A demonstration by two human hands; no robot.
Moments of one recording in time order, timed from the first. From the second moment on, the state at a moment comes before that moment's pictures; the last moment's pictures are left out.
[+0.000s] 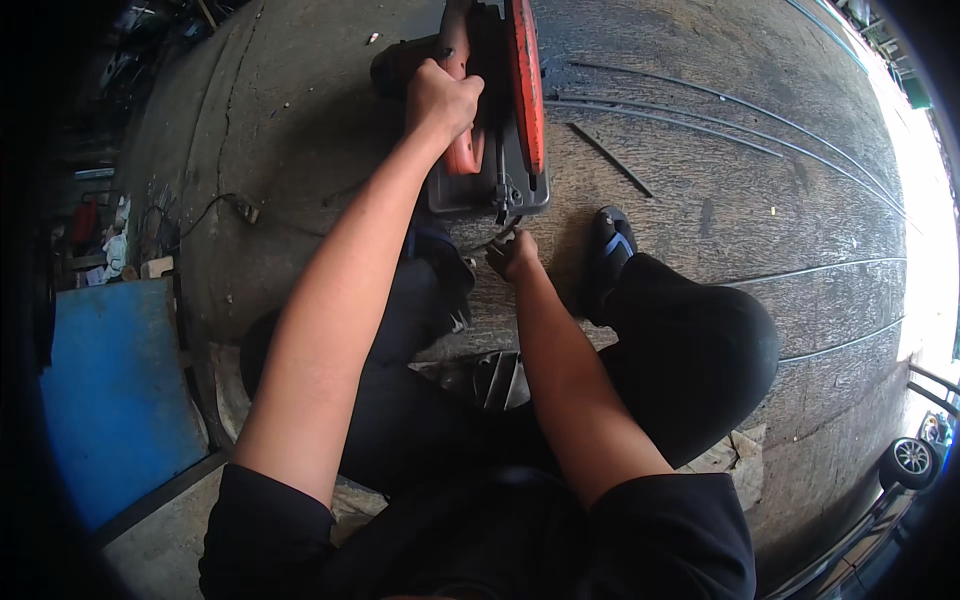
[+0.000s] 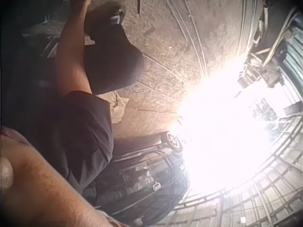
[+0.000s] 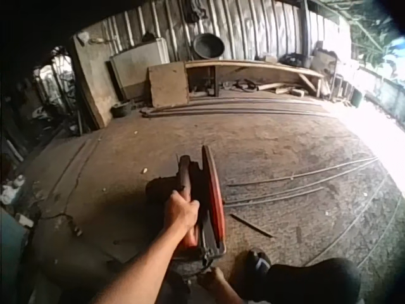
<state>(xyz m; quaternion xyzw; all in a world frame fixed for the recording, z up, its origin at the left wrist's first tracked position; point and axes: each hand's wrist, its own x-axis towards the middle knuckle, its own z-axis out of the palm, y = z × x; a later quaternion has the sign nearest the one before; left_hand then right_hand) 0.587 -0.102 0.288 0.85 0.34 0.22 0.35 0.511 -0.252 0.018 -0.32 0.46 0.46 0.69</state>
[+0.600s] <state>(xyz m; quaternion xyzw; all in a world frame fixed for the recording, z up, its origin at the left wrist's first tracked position) 0.584 -0.106 0.299 0.85 0.35 0.19 0.34 0.474 -0.223 0.036 -0.85 -0.20 0.07 0.47</state>
